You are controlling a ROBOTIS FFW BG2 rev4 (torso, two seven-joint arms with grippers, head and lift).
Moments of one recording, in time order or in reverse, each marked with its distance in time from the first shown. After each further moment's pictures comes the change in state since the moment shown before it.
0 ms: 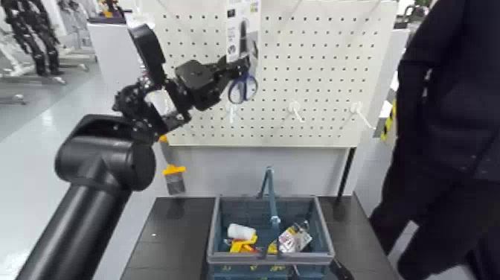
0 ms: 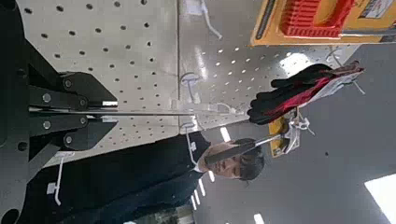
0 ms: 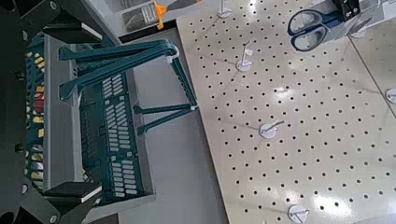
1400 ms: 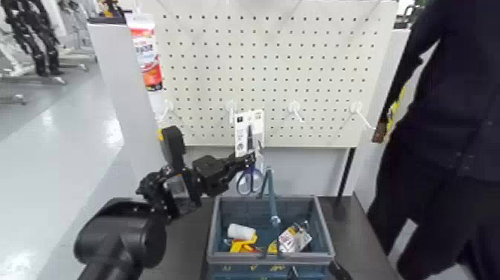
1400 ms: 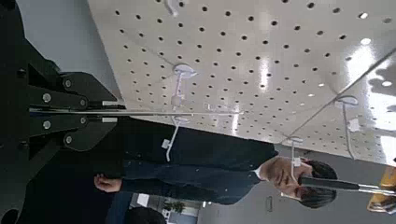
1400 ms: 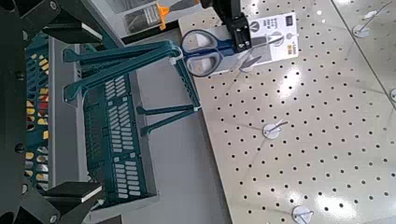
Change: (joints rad) left arm 0.230 -0.040 0.005 0.107 0.032 0.113 -0.039; right arm 0.000 0.000 0.005 0.003 -0.001 0.005 0.000
